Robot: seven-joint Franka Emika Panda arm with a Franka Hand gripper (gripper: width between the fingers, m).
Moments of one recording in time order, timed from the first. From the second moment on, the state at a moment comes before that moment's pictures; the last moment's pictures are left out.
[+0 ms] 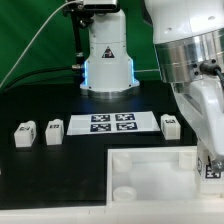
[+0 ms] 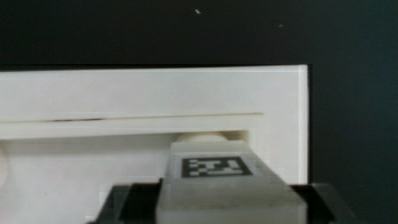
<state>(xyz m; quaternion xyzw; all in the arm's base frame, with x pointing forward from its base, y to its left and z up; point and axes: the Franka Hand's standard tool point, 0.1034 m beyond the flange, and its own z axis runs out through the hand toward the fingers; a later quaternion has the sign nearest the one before) 0.623 0.120 0.070 -0.70 0.71 0.03 0.11</state>
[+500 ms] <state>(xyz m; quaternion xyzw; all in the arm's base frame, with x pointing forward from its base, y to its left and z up) 0.623 0.120 0.071 -0.86 0.49 0.01 0.11</state>
